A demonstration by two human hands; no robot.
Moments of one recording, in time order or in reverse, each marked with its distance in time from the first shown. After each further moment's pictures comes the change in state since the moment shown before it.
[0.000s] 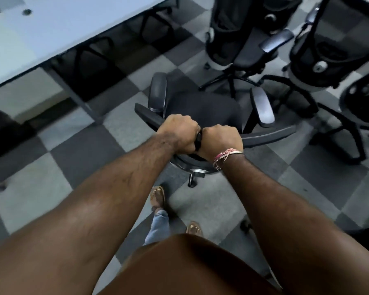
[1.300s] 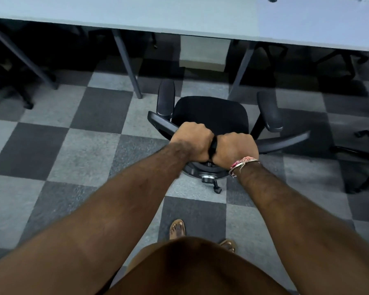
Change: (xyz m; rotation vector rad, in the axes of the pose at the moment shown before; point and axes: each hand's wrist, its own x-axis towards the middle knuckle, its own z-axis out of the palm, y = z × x) left_hand -0.430 -0.171 0.143 -0.293 -0.050 -0.775; right_hand -0.086 -0.433 -0.018 -0.141 0.071 -0.833
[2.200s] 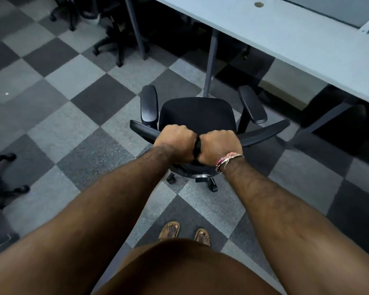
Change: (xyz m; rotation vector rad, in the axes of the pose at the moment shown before) left_hand -0.066 -0.091 0.027 -0.087 -0.014 -0.638; right_hand 0.111 -0.101 -0.026 -0.003 0.136 -0.715
